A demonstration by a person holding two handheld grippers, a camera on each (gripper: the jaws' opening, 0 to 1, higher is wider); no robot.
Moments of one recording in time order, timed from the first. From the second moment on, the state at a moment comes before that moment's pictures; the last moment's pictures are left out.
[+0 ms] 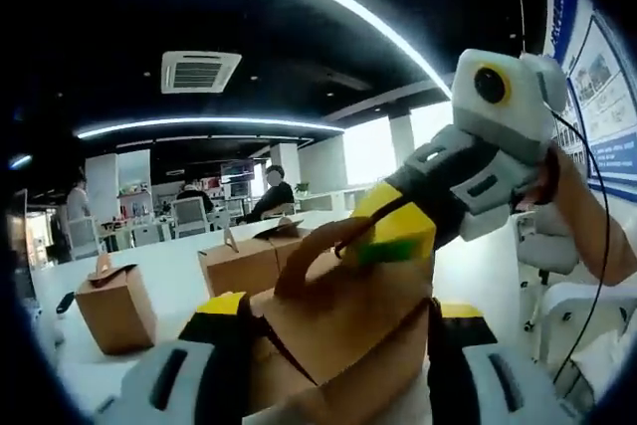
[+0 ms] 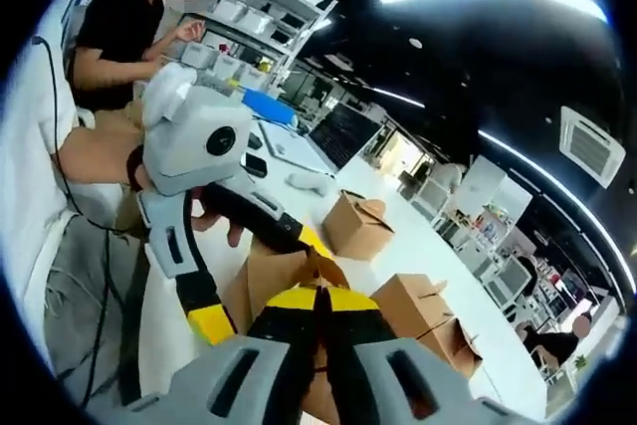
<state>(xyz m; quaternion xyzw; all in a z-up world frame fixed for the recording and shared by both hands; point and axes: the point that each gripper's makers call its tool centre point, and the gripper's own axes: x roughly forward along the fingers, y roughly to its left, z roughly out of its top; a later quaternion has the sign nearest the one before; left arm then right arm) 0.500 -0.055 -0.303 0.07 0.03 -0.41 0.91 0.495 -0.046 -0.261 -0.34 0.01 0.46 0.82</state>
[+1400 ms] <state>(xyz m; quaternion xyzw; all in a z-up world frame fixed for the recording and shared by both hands) 0.506 -0.054 -0.306 0.10 0.01 -0.41 0.91 0.432 -0.041 -0.256 -0.33 0.00 0.50 0.80</state>
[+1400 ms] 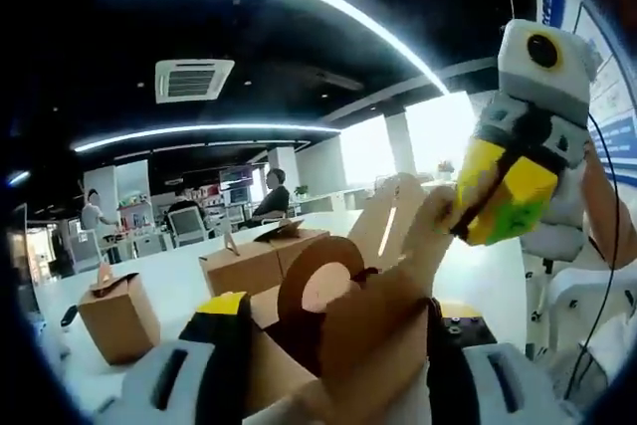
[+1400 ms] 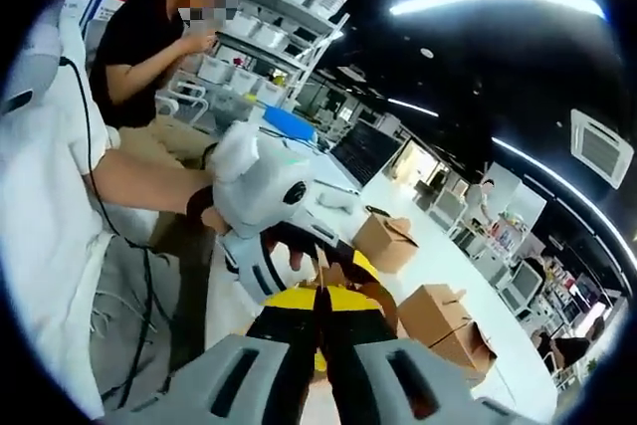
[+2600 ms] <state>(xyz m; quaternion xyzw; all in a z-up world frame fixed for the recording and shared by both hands) 0.463 -0.038 -0.294 0.02 0.05 -0.54 0.84 0.417 -0.047 -0.277 -0.31 0.03 0.51 0.80</state>
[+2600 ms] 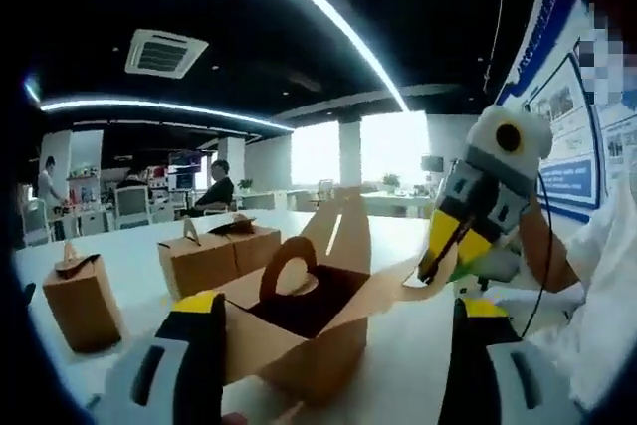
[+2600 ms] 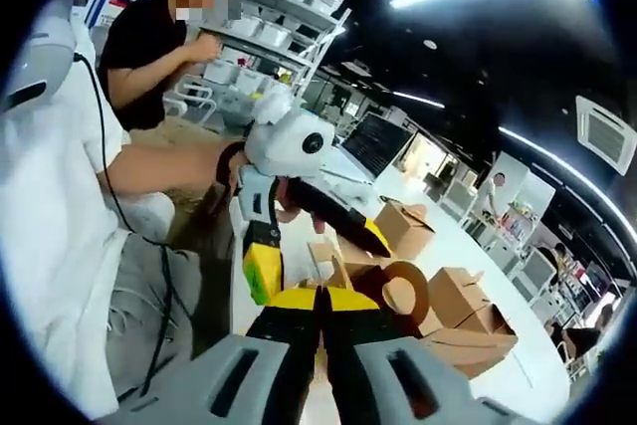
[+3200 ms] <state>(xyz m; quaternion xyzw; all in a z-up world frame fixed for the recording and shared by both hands) 0.494 -0.022 -0.283 -0.08 0.07 -0.48 0.87 0.410 -0.047 -0.293 -0.31 0.04 0.52 0.79</state>
